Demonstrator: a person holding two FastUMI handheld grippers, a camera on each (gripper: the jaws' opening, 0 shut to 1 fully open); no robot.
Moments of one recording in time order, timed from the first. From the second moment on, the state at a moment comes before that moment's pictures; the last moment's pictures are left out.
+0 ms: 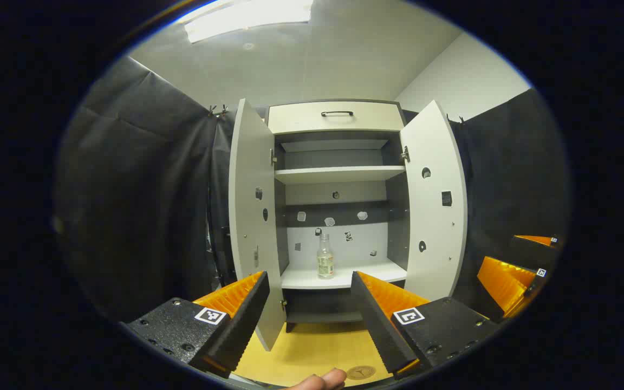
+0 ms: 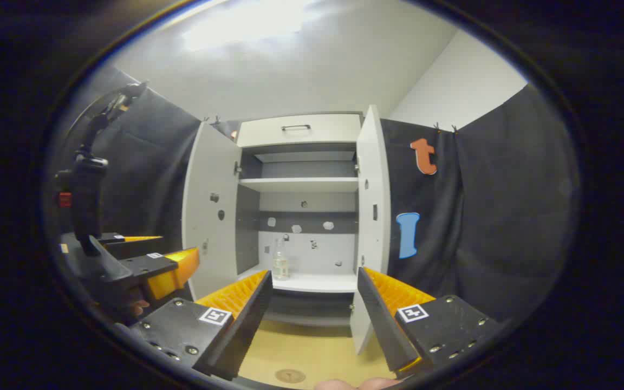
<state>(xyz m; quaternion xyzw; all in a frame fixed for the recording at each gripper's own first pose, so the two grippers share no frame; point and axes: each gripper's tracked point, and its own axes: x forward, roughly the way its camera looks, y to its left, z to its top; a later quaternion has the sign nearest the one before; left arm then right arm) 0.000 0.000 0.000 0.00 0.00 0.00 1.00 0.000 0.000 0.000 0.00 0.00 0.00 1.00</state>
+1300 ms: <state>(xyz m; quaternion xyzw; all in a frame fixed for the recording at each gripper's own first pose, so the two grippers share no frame) 0.193 -0.011 -0.066 -0.01 0.02 -0.03 1.00 0.088 -0.050 -0.011 0.02 0.01 -0.09 1.00</state>
